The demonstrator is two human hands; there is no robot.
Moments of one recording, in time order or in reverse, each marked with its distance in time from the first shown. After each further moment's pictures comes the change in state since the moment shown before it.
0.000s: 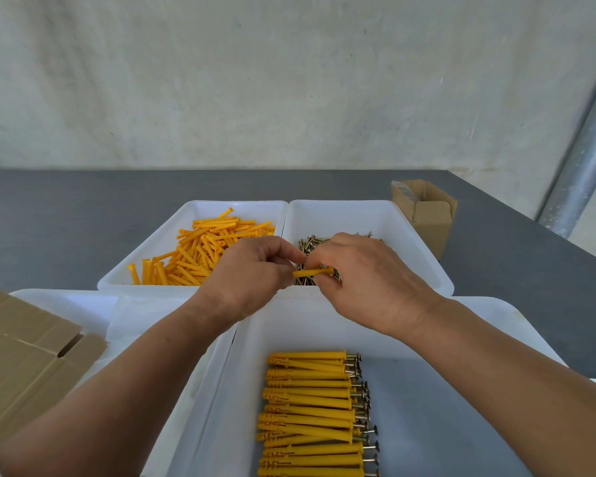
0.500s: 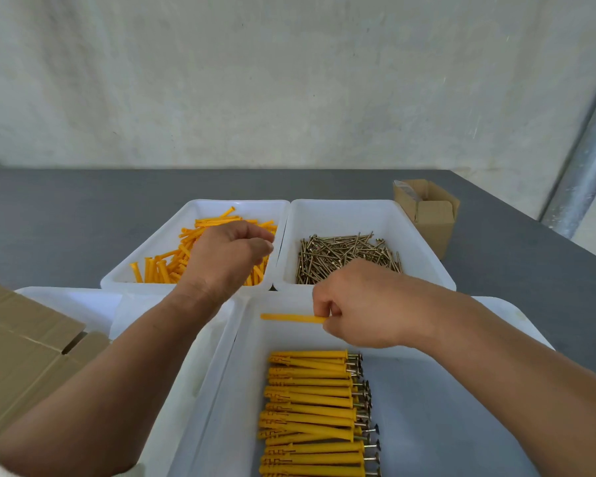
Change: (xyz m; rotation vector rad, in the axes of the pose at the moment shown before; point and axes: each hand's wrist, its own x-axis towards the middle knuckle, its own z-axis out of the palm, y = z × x) left_hand 0.013 -0.011 -0.017 -0.122 0.281 -0.073; right_hand -0.008 -0.011 -0.016 0.001 -0.459 0.000
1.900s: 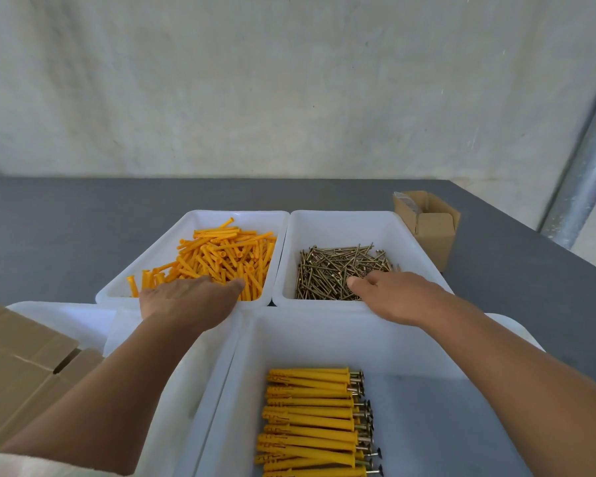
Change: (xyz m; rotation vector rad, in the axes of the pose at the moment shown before) left_hand 0.030 -0.053 -0.023 1.211 -0.094 -0.280; right_hand 0.036 0.085 0.031 0.140 -0.067 0.586
